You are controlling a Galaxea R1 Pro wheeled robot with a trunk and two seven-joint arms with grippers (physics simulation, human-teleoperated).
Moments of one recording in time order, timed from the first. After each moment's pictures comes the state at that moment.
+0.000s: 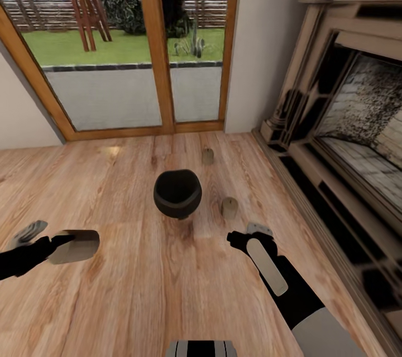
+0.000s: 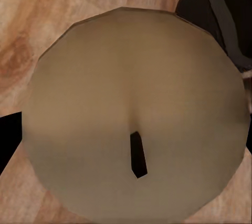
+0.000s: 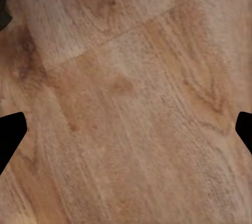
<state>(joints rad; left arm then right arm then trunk) -0.24 0.55 0.31 -1.54 1.28 1.00 0.28 -0.59 0.02 0.37 -1.20 -0.90 0.63 -0.78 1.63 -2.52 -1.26</state>
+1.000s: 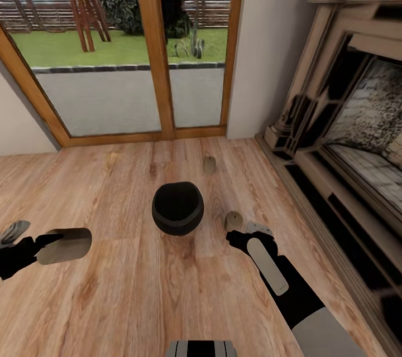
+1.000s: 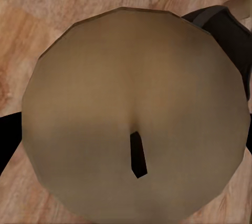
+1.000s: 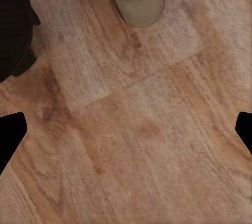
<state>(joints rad) -0.19 0.61 0.37 -1.53 1.44 1.00 0.28 -0.59 0.02 0.37 -1.20 -0.91 0.63 -0.77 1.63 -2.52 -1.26</state>
